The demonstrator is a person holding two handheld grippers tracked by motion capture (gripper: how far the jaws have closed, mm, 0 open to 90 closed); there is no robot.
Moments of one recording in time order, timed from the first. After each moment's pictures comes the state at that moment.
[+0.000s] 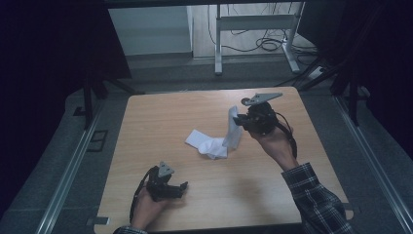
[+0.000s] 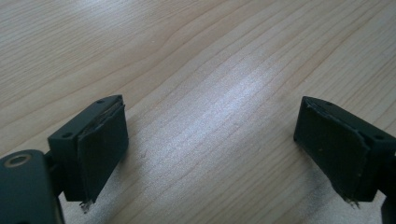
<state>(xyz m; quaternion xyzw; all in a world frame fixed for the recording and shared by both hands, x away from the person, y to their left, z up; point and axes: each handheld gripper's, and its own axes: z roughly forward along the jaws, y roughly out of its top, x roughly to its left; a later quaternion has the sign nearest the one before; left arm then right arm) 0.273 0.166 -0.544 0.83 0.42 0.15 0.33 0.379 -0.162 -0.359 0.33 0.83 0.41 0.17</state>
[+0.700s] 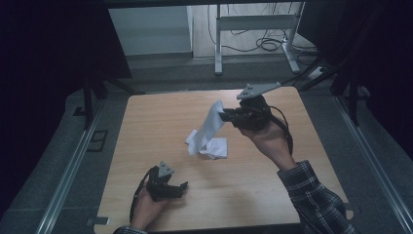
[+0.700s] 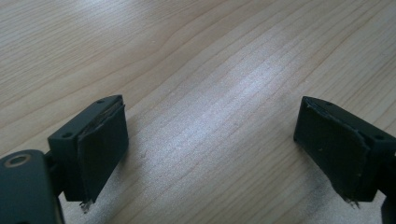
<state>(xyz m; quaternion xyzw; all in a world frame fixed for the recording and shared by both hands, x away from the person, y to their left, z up) 0.273 0.166 -0.544 0.83 0.42 0.15 0.33 0.351 -0.136 -0.308 0.27 0.83 0.47 0.14</state>
